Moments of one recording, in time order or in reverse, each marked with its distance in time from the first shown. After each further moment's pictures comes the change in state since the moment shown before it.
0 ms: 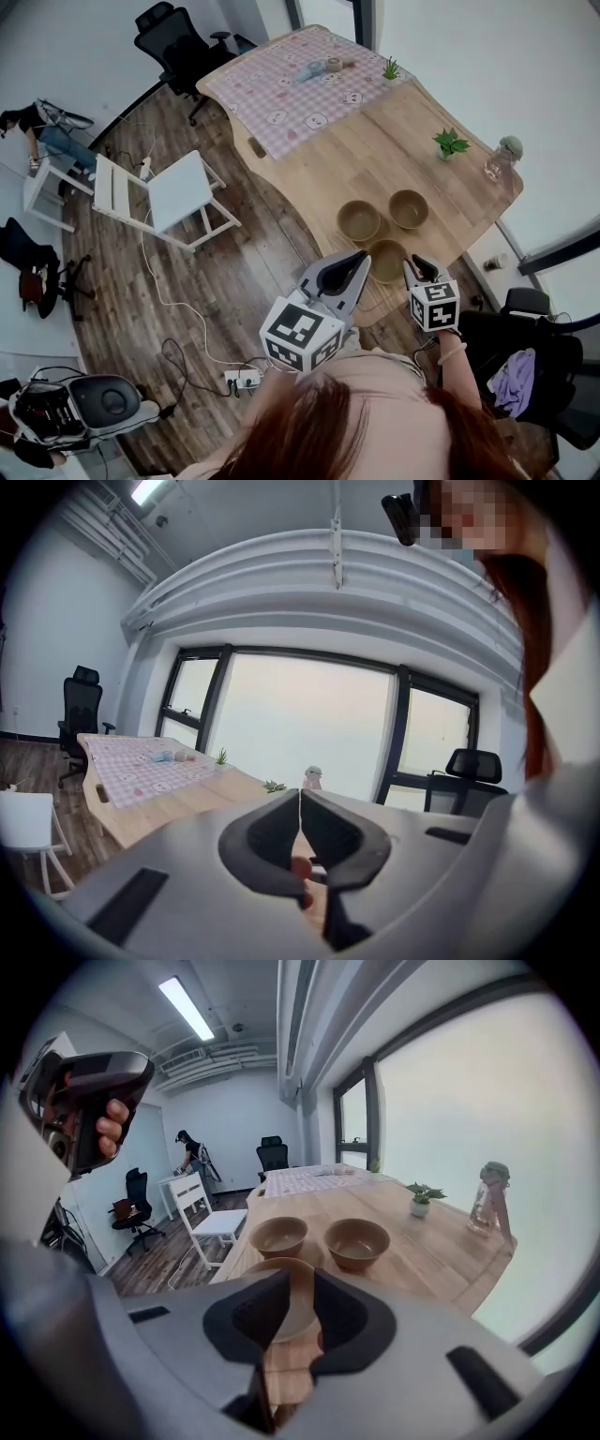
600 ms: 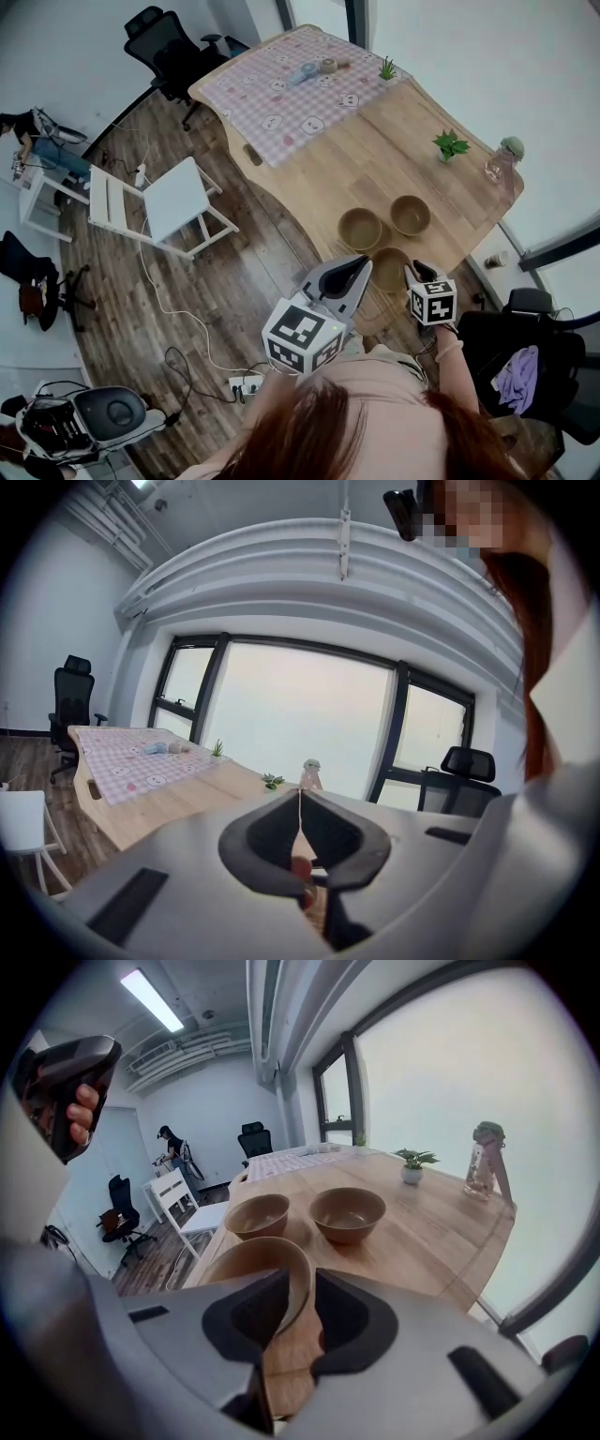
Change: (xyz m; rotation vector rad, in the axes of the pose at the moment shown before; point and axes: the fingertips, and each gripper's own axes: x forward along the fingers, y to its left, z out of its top) left arm 0.015 0.023 -0.005 -0.010 0.054 -0.047; right arm 0.041 -0.016 -0.032 0.124 0.109 -0.034
